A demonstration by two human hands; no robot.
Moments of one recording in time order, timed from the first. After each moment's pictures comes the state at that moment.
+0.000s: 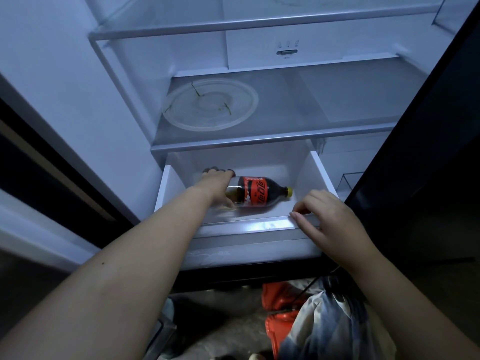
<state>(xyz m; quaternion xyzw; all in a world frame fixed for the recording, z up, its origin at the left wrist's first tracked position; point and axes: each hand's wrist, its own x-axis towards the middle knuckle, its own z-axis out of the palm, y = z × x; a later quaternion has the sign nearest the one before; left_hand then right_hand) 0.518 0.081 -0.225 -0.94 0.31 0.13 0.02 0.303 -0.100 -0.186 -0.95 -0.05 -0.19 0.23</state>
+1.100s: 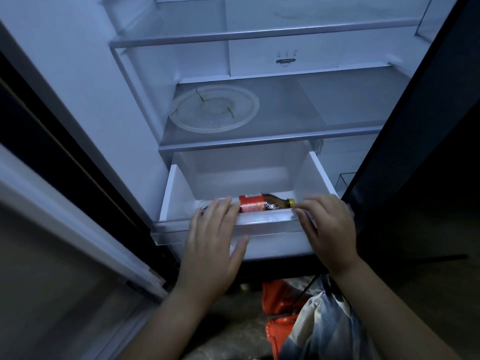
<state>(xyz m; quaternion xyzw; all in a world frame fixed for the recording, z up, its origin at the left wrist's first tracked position) 0.336 0.145 -0.205 -0.91 0.32 -0.18 -0.18 0.297 -0.086 -0.220 -0.91 -0.02 -0.39 0.16</state>
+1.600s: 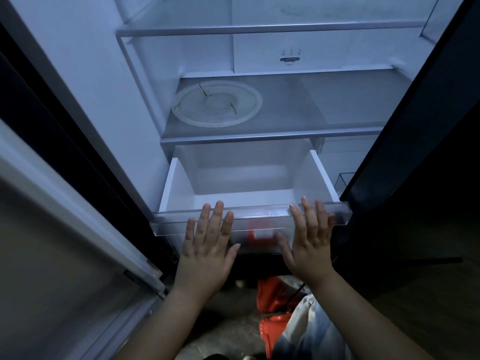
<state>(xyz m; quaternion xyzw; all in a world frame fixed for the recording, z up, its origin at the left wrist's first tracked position) 0.343 0.157 -0.275 -0.89 0.32 -0.33 -0.01 0.298 -0.066 -0.293 -0.90 0.02 -0.43 0.03</state>
